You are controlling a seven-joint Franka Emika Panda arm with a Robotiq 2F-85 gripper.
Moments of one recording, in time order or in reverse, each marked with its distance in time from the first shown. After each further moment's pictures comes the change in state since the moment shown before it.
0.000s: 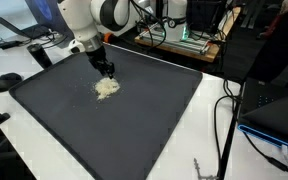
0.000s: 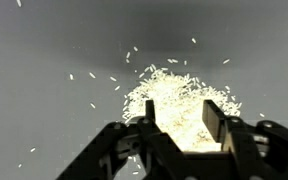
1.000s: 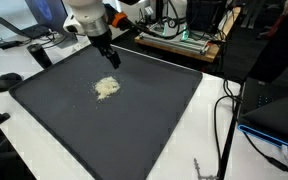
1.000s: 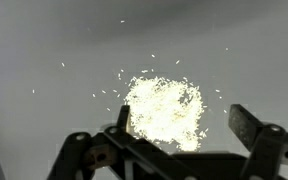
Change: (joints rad) arm 0.221 -0.109 -0.053 0.139 -0.195 -0.379 0.602
